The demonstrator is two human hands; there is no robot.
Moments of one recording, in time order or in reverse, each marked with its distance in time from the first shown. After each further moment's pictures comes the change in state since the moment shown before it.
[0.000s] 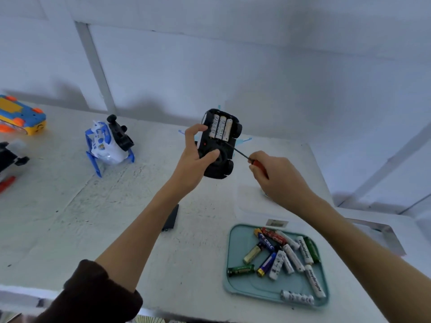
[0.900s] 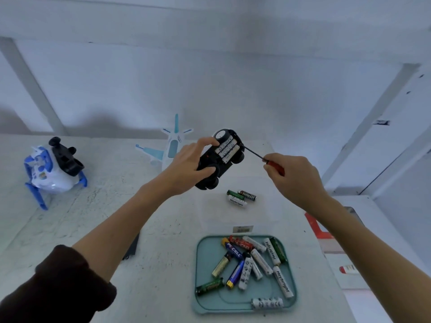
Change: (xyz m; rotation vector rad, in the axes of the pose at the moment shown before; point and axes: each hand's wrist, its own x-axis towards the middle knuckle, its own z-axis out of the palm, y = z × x) left_hand 0.048 0.001 0.051 0.555 -0.402 0.094; right_hand -0.033 0.070 -0.048 -0.096 0.224 0.276
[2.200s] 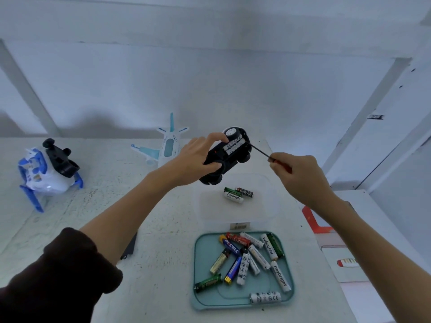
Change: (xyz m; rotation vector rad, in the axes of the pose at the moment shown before) left_hand 0.024 0.003 0.006 0.175 -0.103 0.079; right_hand -0.009 0.020 -0.005 0.110 0.021 0.035
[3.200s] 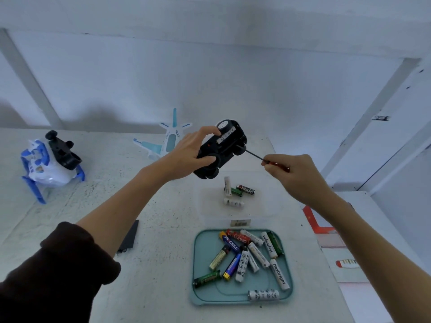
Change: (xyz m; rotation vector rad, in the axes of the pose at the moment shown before) left_hand -0.008 -0.008 -0.009 -0.135 0.024 -0.010; right_hand -0.001 -0.007 0.001 0.195 -0.133 -0.019
